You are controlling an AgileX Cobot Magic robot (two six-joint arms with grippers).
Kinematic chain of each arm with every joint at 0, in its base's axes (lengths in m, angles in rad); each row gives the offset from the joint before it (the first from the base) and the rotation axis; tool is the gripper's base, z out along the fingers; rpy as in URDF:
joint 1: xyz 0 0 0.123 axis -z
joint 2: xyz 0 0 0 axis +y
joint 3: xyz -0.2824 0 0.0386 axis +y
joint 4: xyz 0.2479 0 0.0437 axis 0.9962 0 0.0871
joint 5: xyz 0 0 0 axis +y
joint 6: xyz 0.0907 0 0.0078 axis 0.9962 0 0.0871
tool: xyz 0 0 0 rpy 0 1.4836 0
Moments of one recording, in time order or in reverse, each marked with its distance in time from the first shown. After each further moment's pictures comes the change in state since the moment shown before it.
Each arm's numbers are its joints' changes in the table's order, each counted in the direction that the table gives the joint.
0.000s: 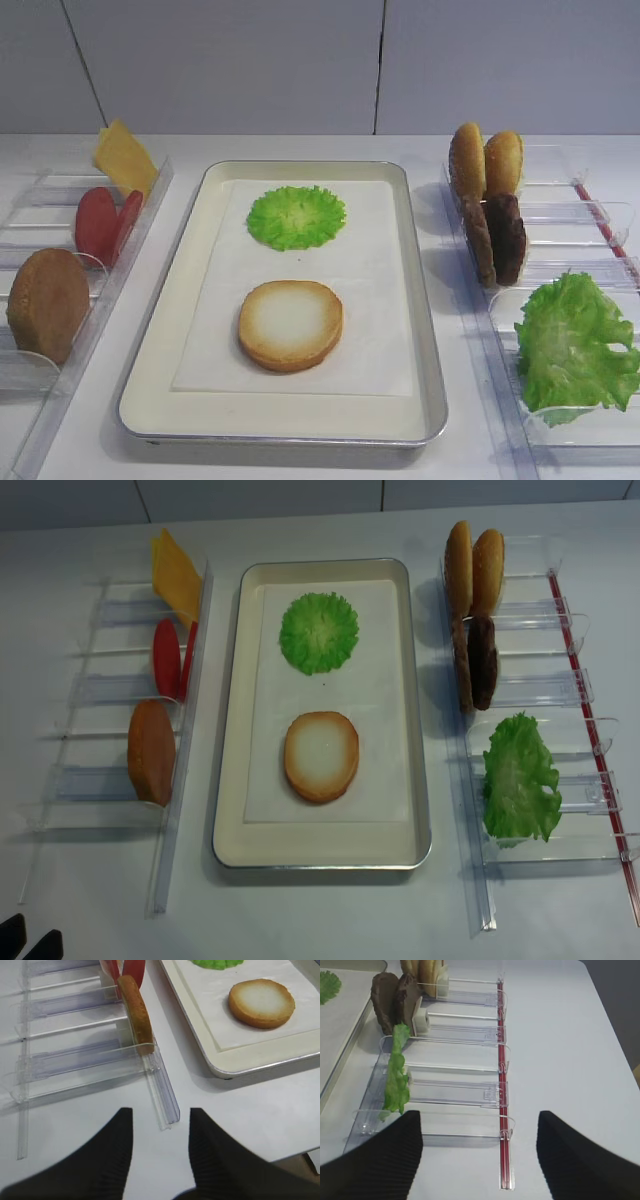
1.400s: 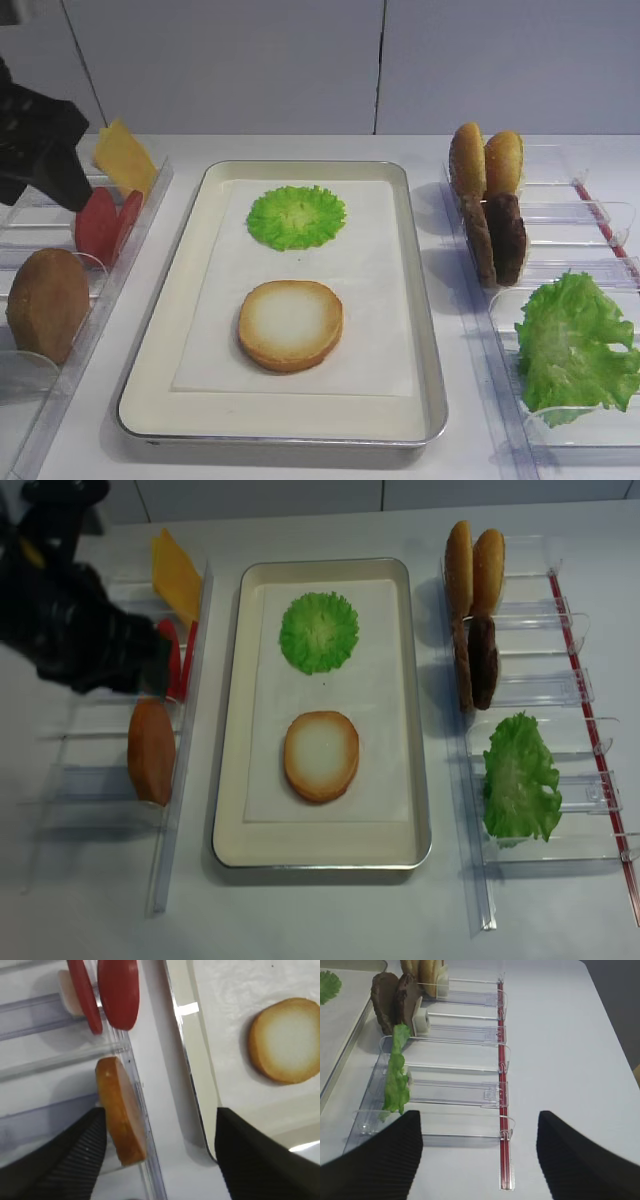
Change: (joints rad) left arm 0.000 1.362 -0.719 -0.060 -0.013 0.032; right arm 0.000 0.000 0.000 0.000 0.000 0.000
